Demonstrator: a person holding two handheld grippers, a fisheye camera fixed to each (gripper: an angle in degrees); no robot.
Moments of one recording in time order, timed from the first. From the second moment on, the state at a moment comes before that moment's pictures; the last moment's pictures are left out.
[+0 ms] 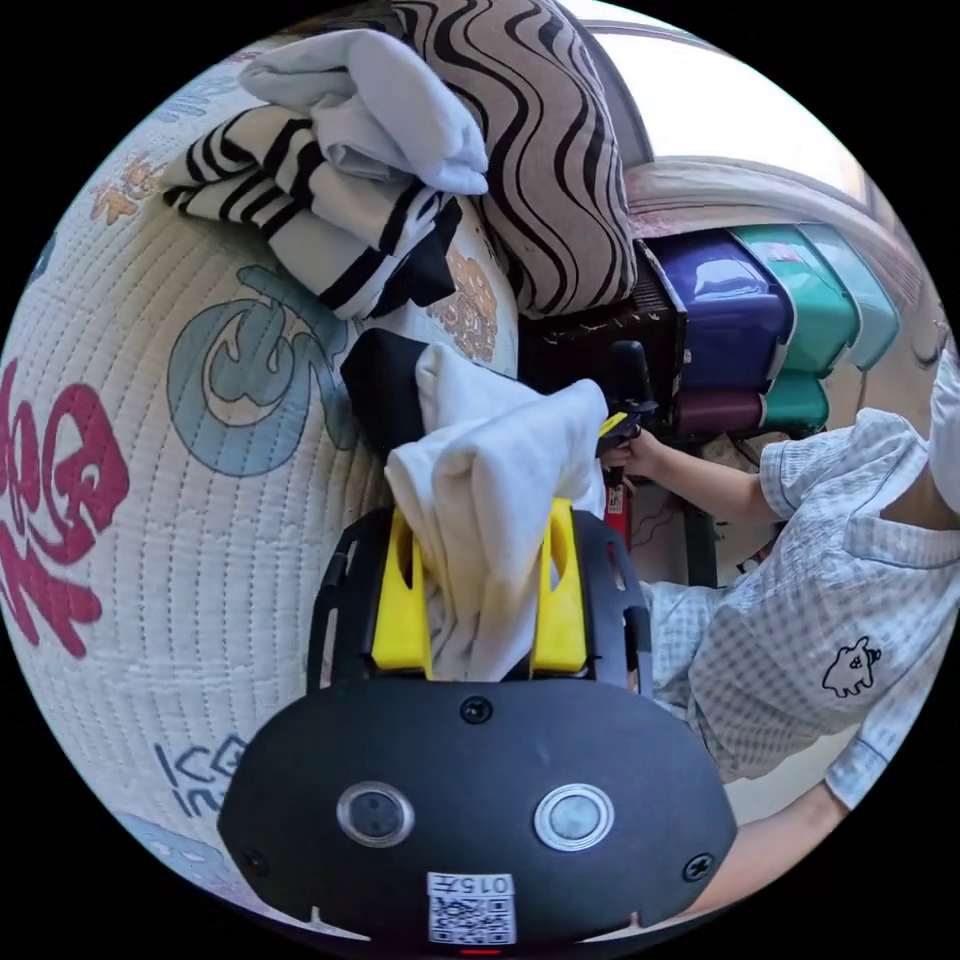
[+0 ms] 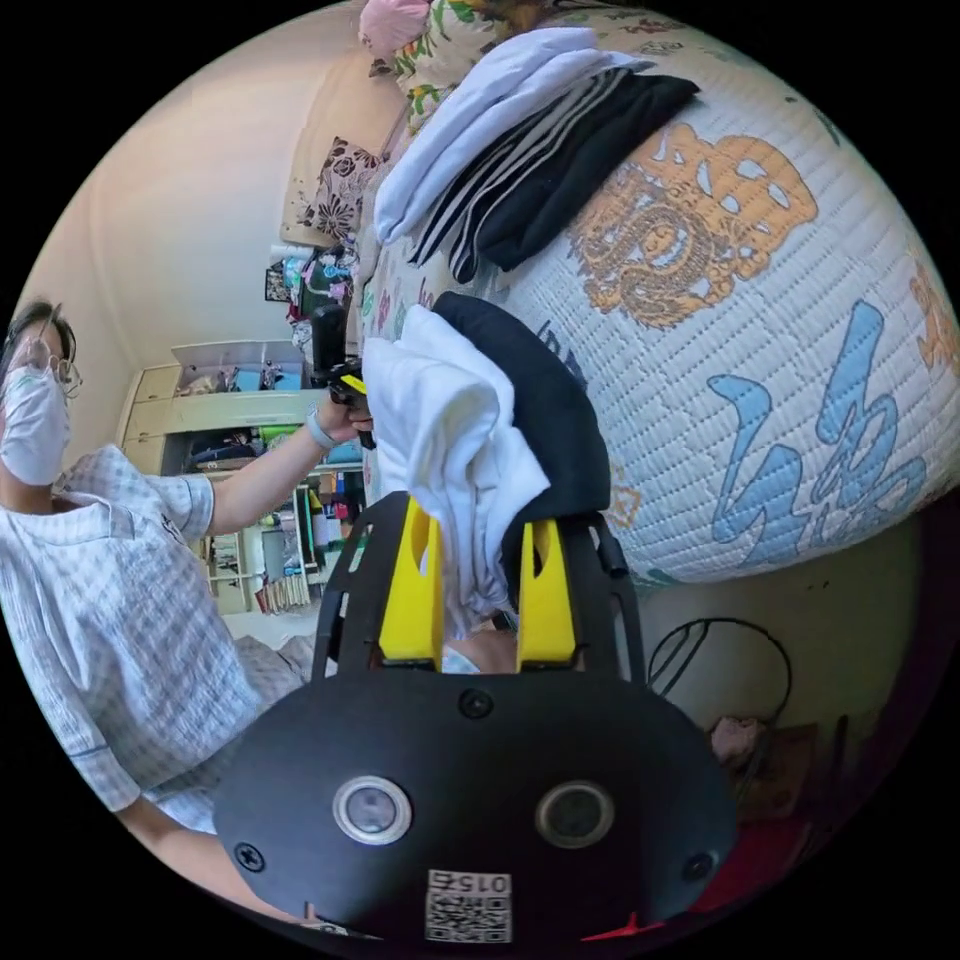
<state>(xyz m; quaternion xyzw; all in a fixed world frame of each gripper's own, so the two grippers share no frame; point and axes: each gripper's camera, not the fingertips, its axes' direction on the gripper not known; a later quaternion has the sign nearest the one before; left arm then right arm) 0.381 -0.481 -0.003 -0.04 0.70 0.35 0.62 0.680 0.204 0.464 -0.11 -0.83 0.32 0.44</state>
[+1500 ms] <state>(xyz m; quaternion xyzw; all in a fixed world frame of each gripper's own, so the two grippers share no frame) -0.068 0.198 -0.057 0.17 0.50 -0.65 0.54 0.005 -0.420 -0.175 0.14 -0.63 -0.65 0.39</state>
